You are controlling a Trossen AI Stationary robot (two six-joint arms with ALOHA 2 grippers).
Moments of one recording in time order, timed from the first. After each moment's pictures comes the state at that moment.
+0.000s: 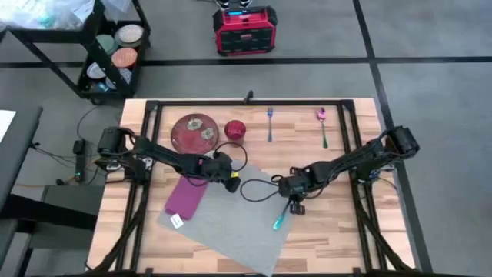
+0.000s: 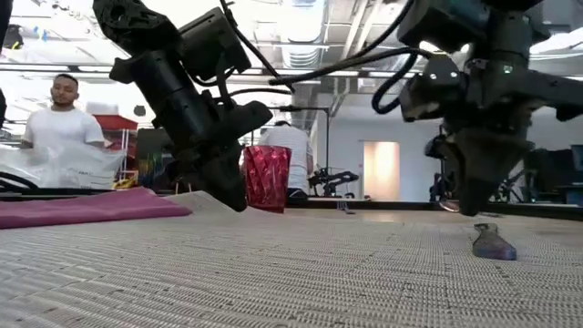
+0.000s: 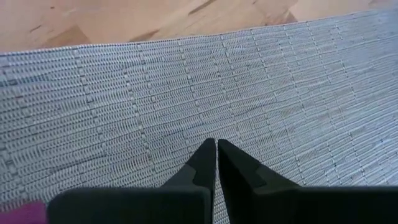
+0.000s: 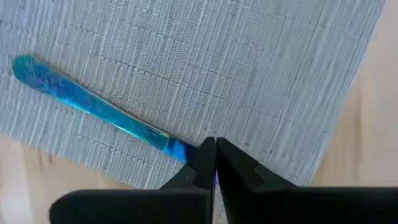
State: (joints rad) left arm -0.08 1.69 0.81 -0.11 -0.26 -0.92; right arm 0.24 1.59 0.83 -0.45 -0.06 0.30
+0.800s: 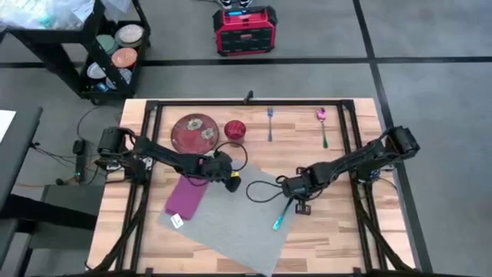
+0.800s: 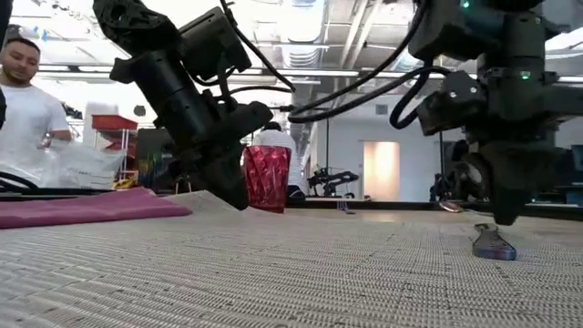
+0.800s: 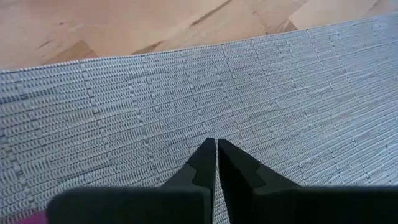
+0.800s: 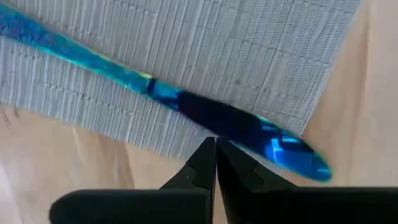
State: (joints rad) left arm -0.08 1.69 0.81 -0.11 -0.29 -0.90; right arm 0.27 1.59 0.83 -0.58 -0.03 0.37
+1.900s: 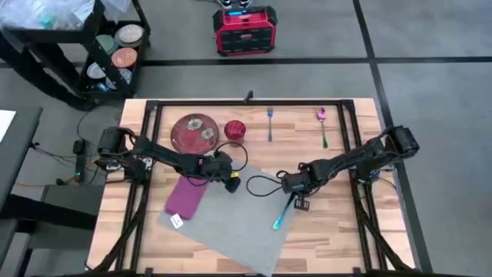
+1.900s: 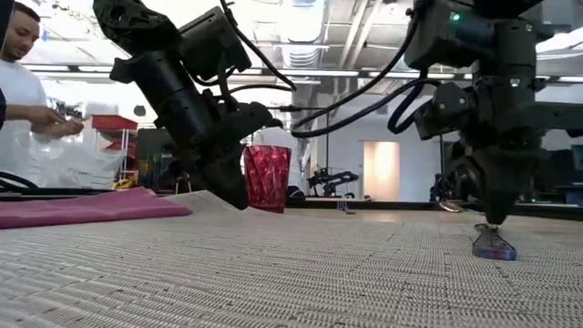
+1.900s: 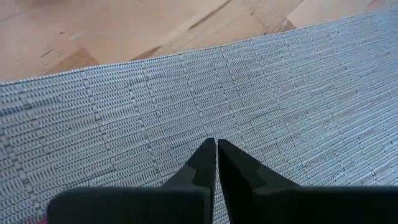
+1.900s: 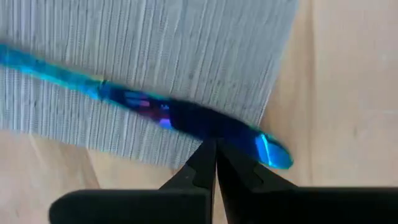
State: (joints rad) left arm -0.08 1.69 0.81 -0.11 -0.30 -0.86; right arm 0.21 1.59 0.83 -0.64 0.02 0.40
